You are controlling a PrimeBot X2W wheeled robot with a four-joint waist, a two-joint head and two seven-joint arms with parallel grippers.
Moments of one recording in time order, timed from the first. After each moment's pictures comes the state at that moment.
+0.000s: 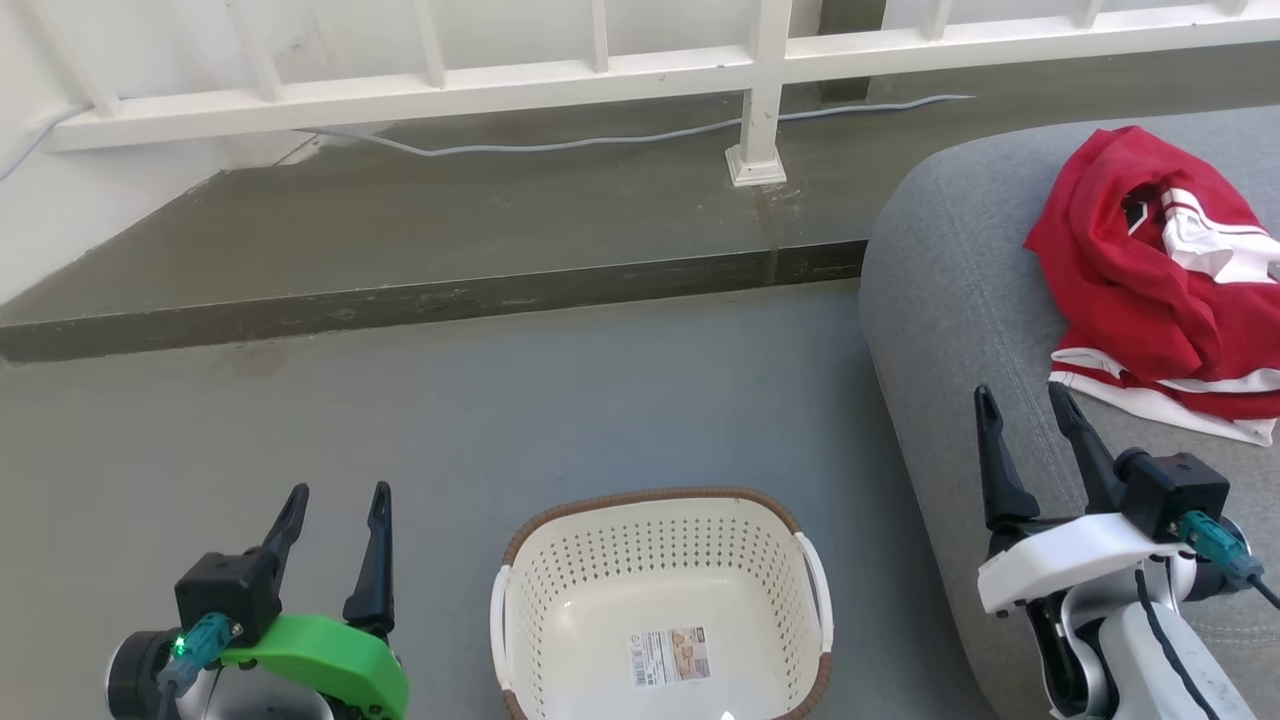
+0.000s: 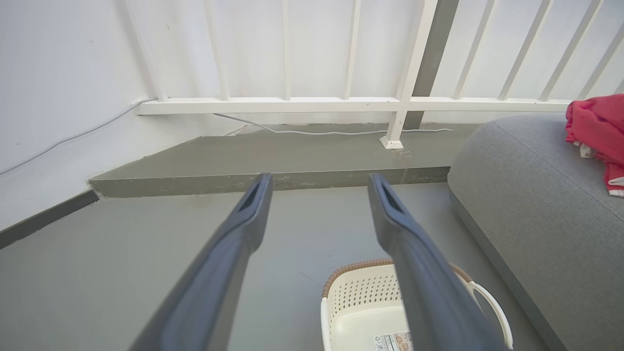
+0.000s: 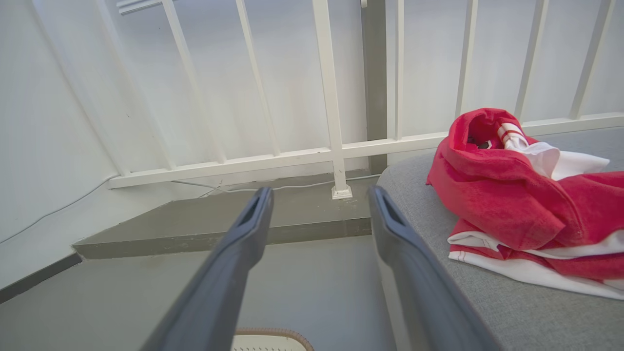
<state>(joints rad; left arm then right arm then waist) 0.04 0.21 -0.30 -0.01 -0.42 0.12 -0.09 -0.03 -0.12 0.16 0.20 0.26 -0.02 -0.25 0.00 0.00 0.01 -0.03</state>
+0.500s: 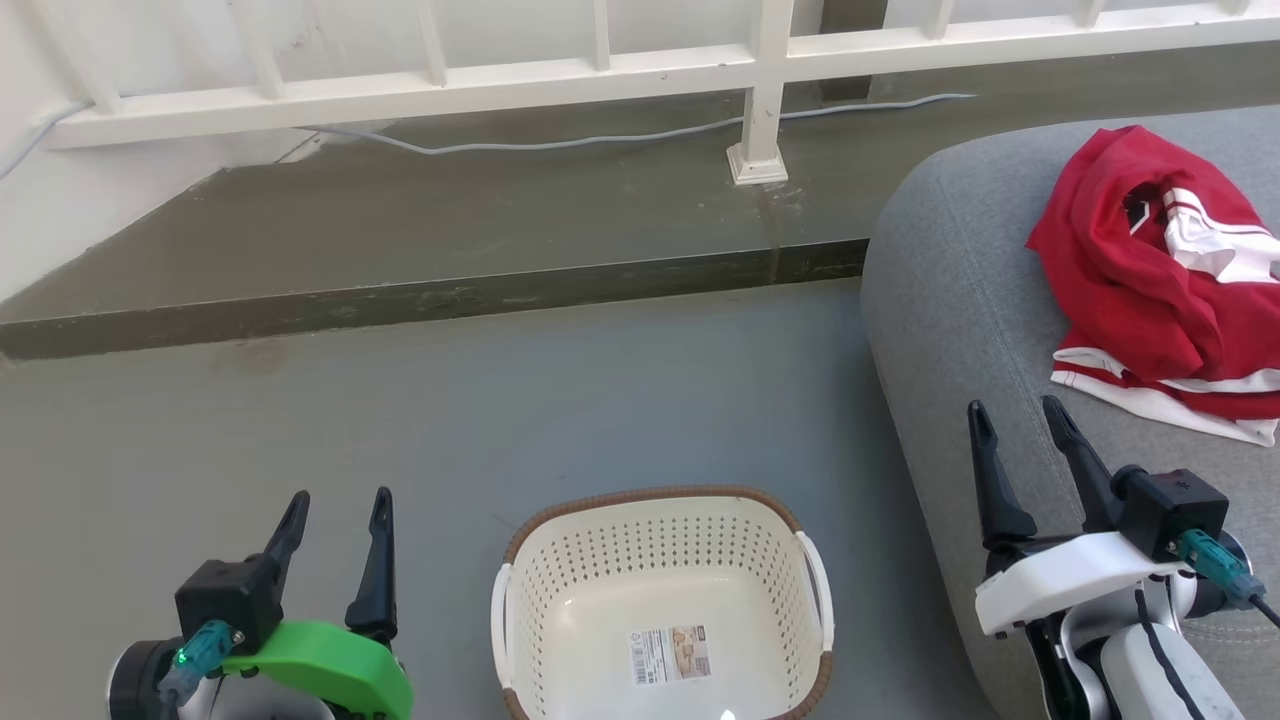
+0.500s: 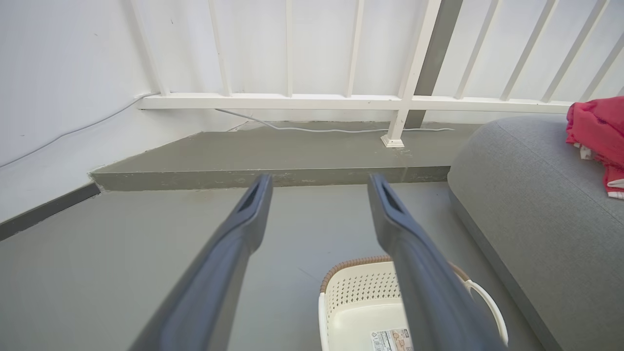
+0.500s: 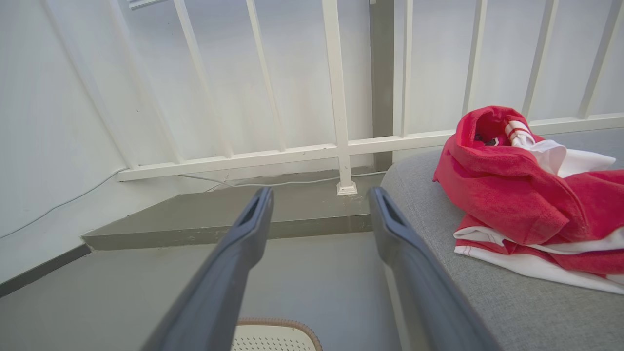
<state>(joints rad) 0.07 0.18 -0.27 -0.05 -0.39 0.12 -0.06 0.02 -0.12 0.17 0.11 0.25 -0.03 -0.22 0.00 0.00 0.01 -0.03</state>
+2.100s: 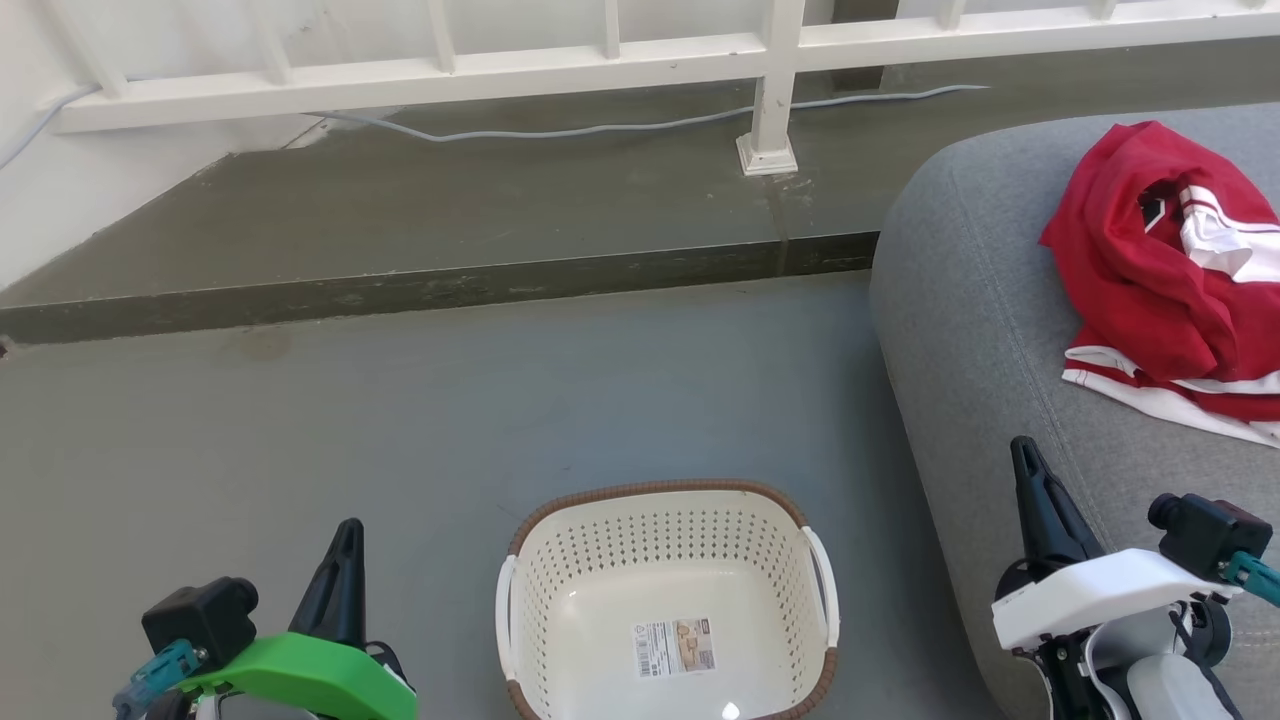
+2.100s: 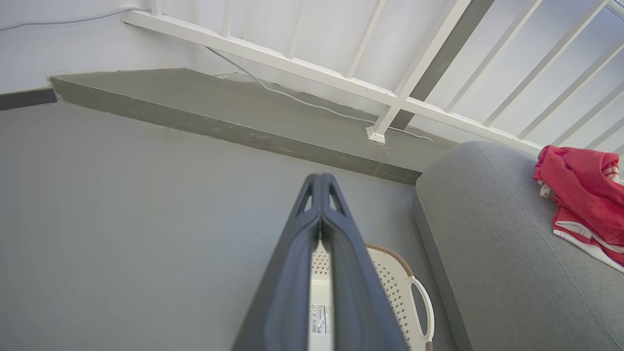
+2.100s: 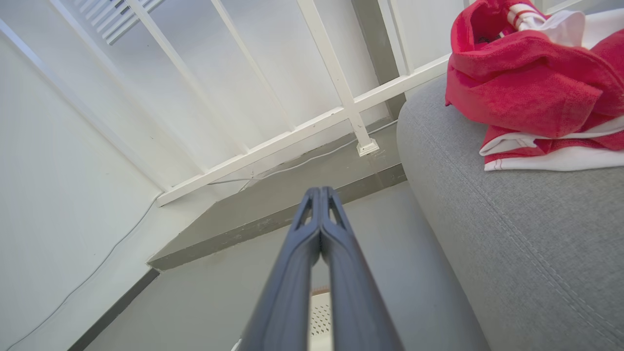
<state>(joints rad) 0.11 0.13 -0.23 -0.05 -0.61 0.11 -0.04 0.09 -0.10 0.14 0.08 0.54 -0.02 -0.14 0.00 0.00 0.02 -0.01</state>
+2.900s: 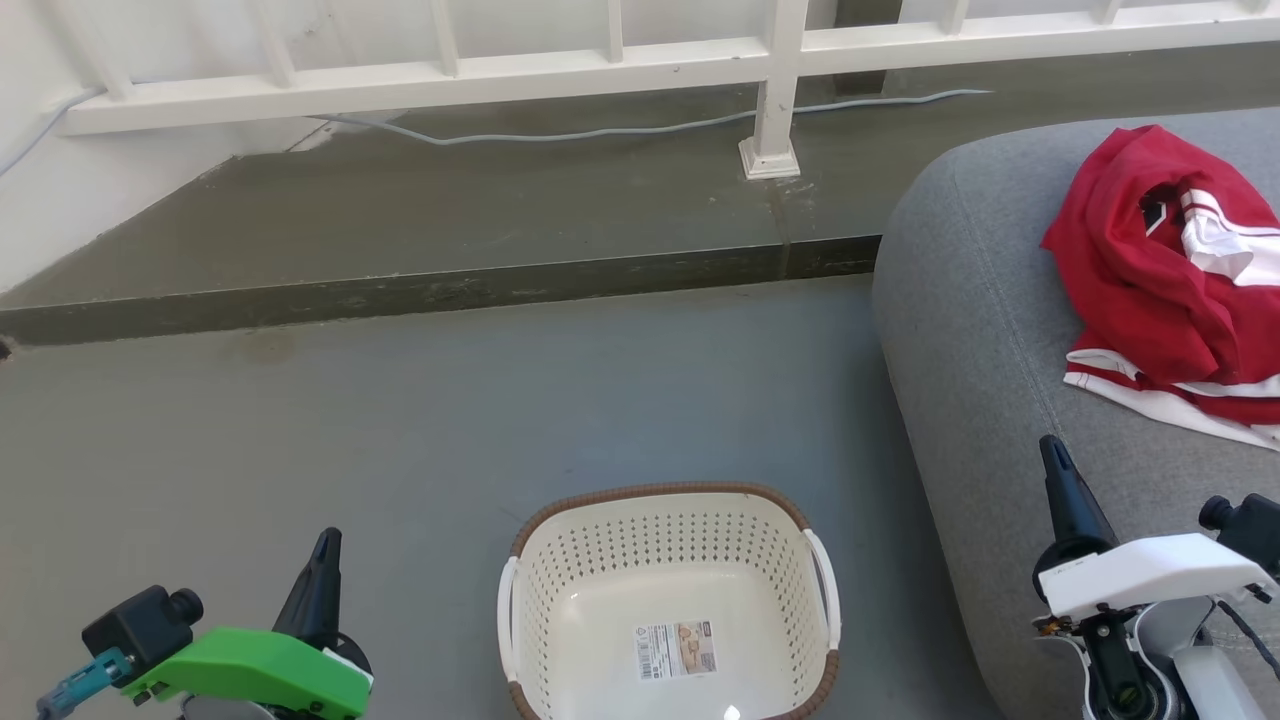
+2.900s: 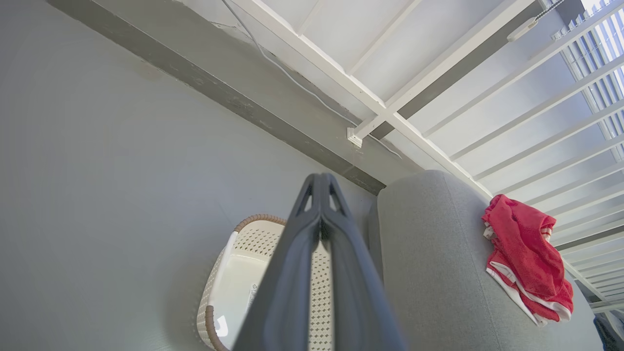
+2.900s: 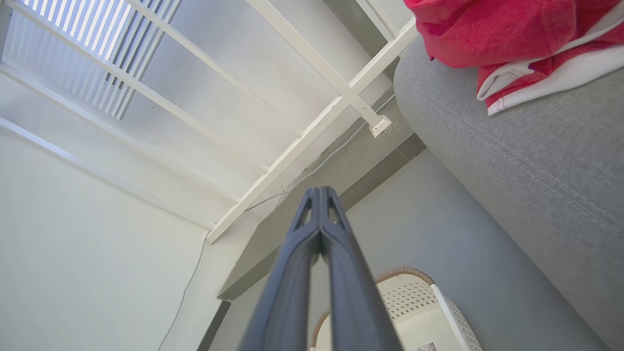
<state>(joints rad) 0.10 0.12 -0.16 0.02 -0.94 0.05 -0.01 0.06 -0.10 0.08 0.12 0.89 0.01 -0.08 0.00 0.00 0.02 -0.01</state>
